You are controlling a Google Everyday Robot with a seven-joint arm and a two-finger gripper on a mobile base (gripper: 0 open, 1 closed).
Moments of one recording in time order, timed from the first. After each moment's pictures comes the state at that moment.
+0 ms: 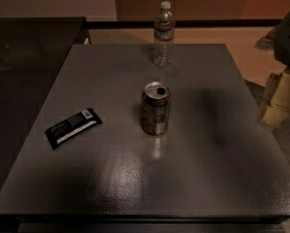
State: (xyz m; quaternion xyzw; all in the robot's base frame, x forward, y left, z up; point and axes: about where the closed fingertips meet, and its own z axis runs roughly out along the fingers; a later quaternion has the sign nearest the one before) arm 0.438 -0.217 0.976 -0.60 0.78 -0.03 0.16
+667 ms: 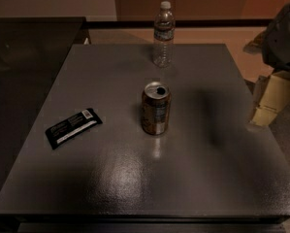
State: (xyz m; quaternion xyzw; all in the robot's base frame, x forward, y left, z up) arm 0.444 -0.204 0.965 -0.62 0.77 -0.02 0.16
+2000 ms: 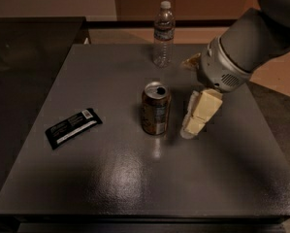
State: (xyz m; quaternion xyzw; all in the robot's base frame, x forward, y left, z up) arm 0.475 -0.093 0.908 -0.66 0.70 0.11 0.24
